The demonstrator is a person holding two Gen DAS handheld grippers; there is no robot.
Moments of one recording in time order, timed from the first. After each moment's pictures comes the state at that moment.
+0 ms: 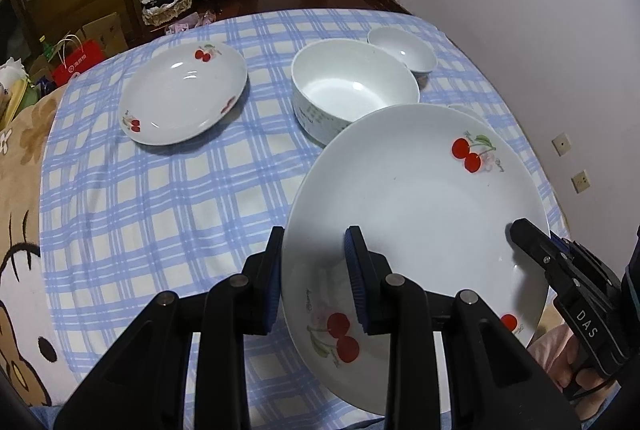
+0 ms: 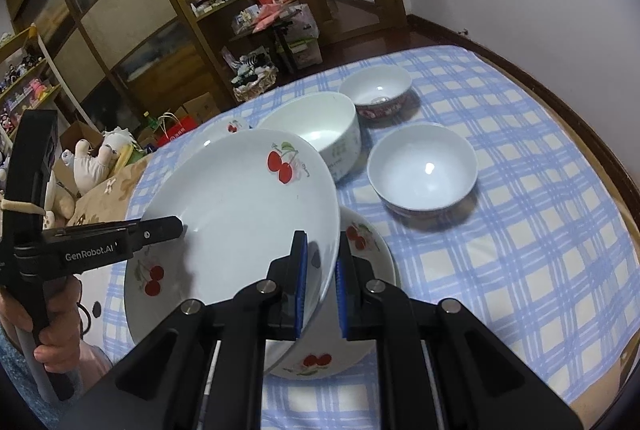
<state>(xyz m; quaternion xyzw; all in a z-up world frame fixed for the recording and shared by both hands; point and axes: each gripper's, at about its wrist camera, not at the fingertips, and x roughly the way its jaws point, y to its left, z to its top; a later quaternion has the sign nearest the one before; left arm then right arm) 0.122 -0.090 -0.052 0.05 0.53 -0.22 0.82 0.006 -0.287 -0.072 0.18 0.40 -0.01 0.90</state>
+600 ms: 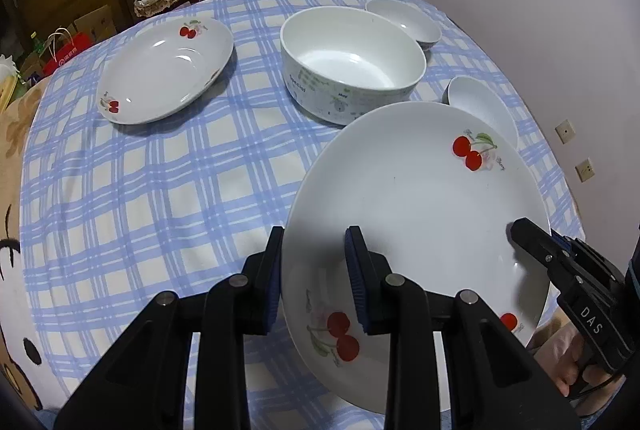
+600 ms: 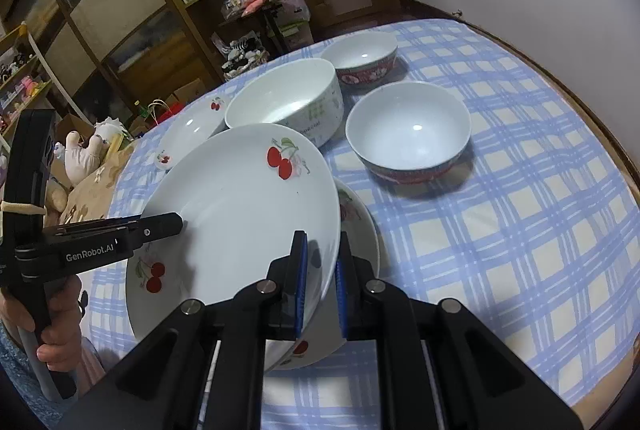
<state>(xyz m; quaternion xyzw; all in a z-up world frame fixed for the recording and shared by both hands) 0.122 -0.099 -0.090 0.05 0.54 -0.23 0.81 0.005 -0.296 -0.108 0.19 0.43 -0.02 0.88</state>
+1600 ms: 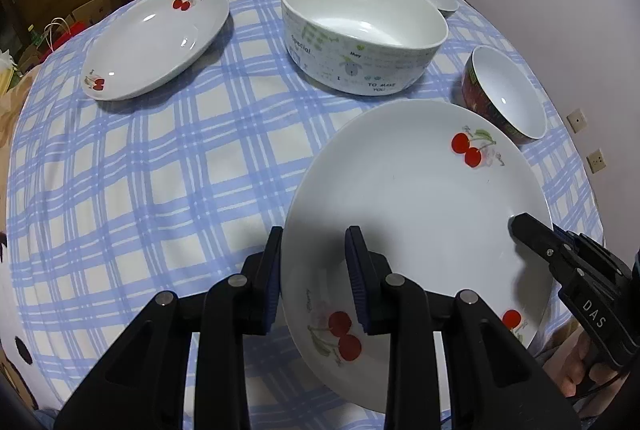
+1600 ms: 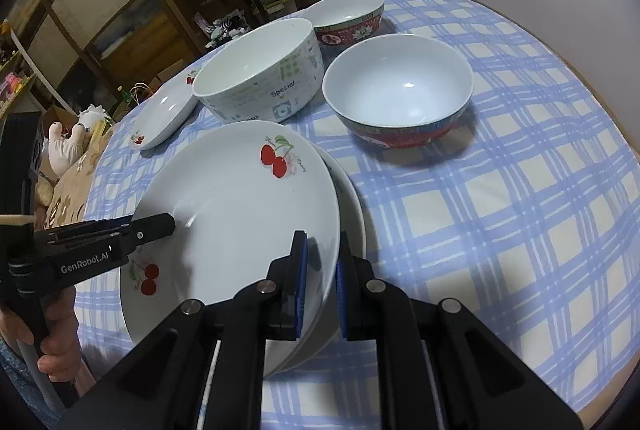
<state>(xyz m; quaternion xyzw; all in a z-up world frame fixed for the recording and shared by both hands) 0.128 -0.107 -0.129 0.06 0.56 -0.22 0.80 0.020 -0.298 -0.143 0.19 0.46 -0.03 0.86</state>
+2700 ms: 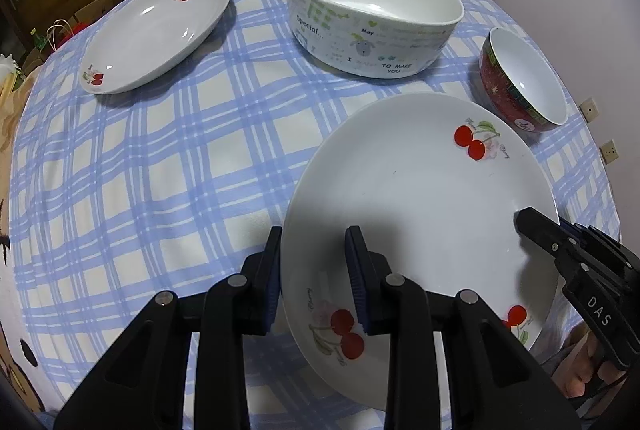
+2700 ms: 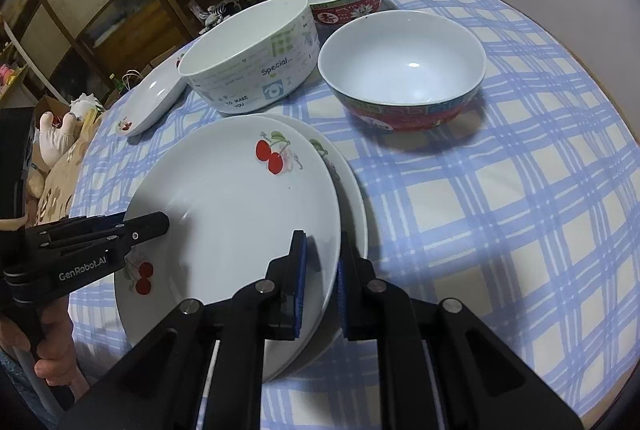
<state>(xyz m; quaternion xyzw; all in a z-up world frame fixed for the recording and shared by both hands) 0.132 -0.111 -0.147 0.09 0.56 -0.20 0.80 0.030 -0.293 -0.160 0.18 0.48 -0.04 0.86</state>
